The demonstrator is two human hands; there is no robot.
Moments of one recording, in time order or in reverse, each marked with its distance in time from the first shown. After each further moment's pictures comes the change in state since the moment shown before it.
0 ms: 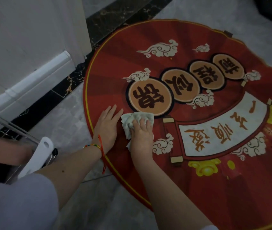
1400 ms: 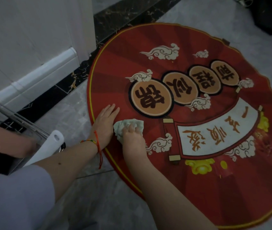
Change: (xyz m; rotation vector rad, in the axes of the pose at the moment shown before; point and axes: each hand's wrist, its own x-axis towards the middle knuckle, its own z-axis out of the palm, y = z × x) left_hand -0.006 -0.012 -0.016 -0.135 -0.014 0.016; right_hand -0.020 -0.047 -0.045 -0.335 -0.461 -0.113
